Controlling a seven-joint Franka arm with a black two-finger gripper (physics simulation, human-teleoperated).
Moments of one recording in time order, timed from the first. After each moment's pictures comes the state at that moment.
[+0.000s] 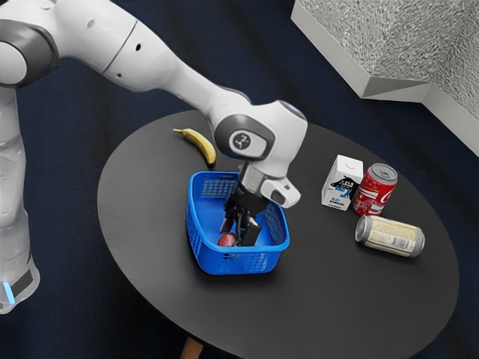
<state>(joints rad) 0.01 -0.01 -0.25 -2.07 -0.23 1.86 -0.09</state>
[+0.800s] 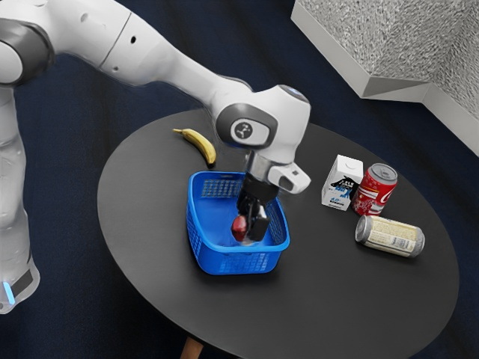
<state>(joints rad) 0.00 -0.02 -0.23 -2.05 -0.22 1.91 -0.06</state>
